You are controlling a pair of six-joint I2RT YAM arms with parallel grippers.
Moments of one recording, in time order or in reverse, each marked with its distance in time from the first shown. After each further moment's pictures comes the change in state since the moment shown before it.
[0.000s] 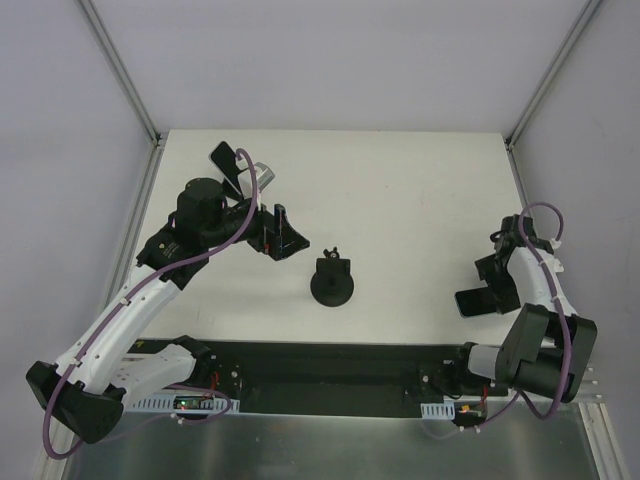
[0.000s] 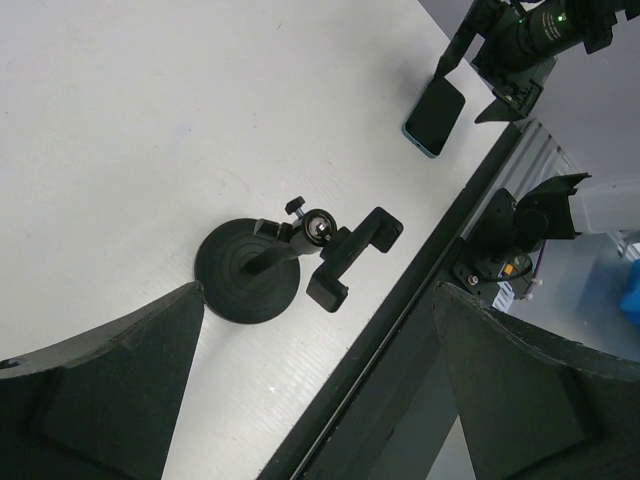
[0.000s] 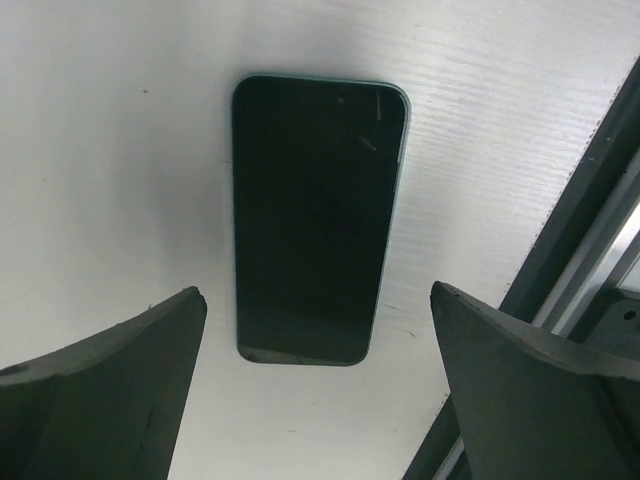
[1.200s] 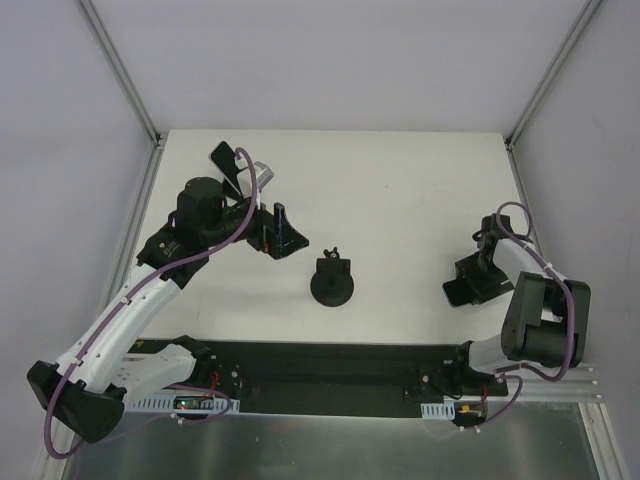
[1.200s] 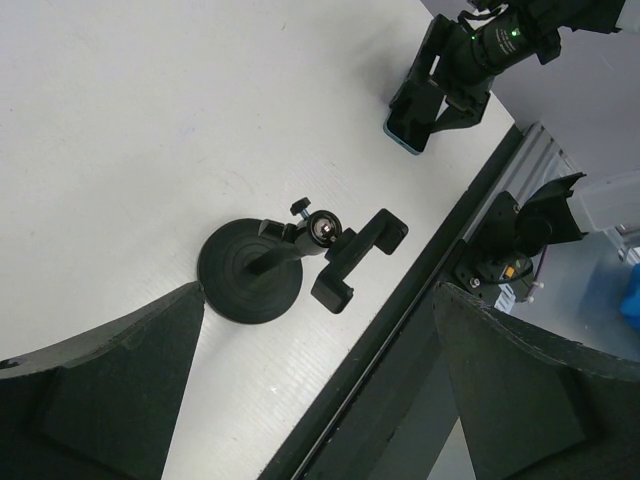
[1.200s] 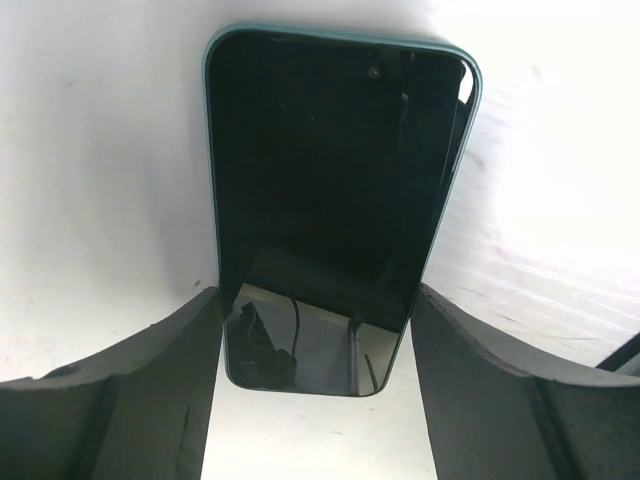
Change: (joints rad) left arm 0.007 0.004 -0.001 0.002 0.001 -0.003; right arm 0.081 0.158 -0.056 0.171 -0.159 0.016
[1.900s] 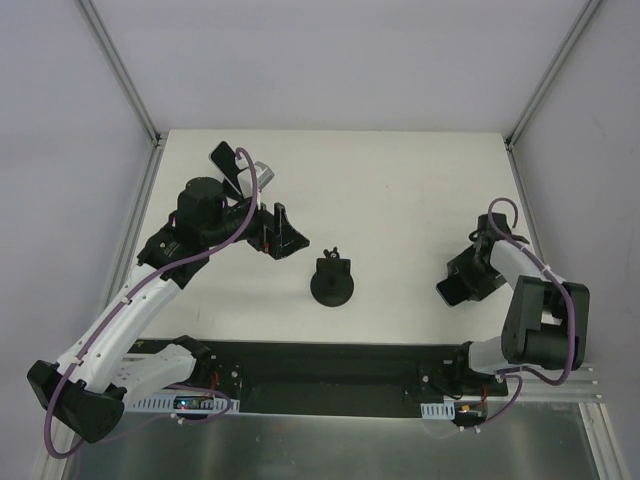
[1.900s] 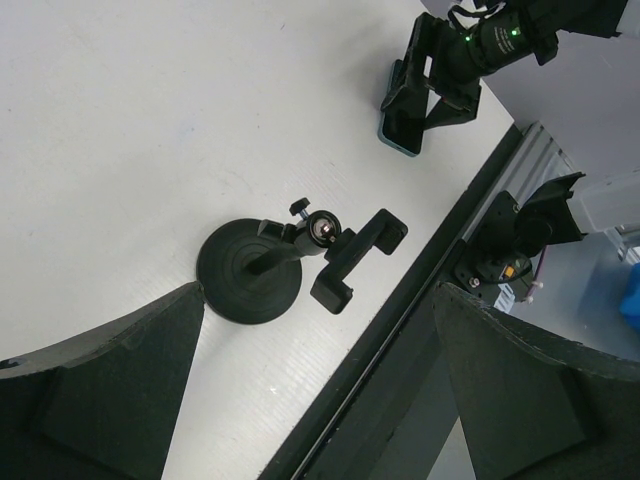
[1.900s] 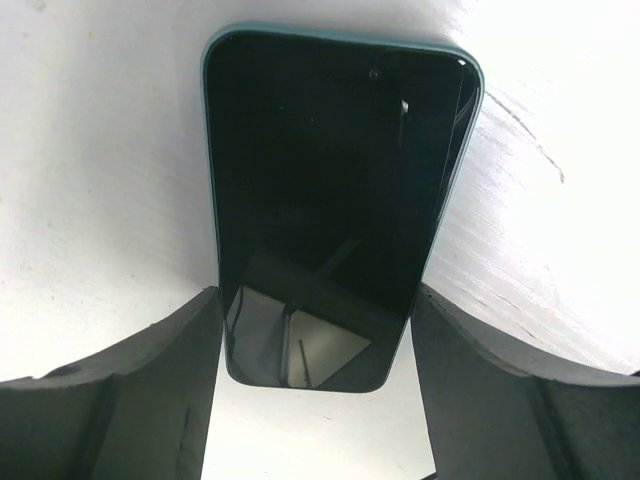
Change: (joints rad) left arm 0.000 0.002 0.000 0.002 0.001 -0.001; right arm 0.053 0.021 0.021 0.036 -0.074 -0.157
